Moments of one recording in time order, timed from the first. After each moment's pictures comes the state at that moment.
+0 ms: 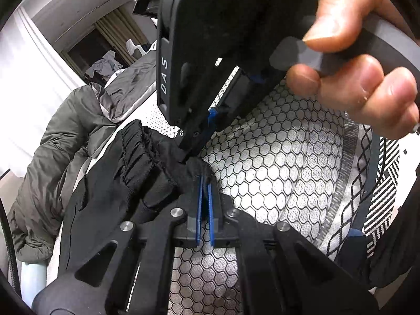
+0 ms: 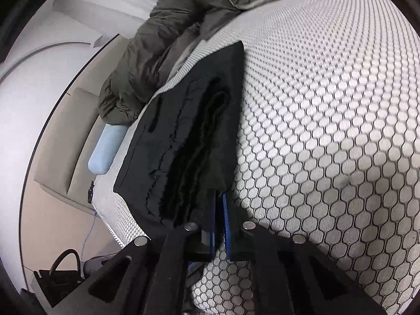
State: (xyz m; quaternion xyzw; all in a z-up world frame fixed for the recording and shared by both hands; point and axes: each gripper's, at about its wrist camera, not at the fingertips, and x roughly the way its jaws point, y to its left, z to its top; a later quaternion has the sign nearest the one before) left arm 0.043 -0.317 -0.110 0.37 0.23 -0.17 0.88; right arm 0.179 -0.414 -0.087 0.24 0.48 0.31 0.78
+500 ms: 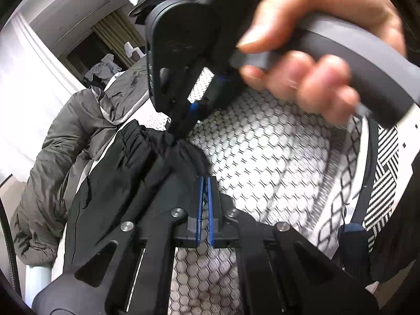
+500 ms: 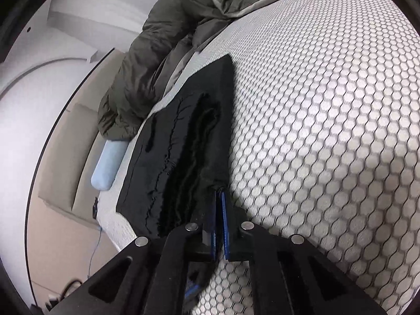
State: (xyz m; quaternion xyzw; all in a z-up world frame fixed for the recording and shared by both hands) left arm 0.031 -0.328 -0.112 0.38 0.23 -0.17 0.88; right arm 0.203 -0.432 -0.087 0.28 0.47 0.29 0.79
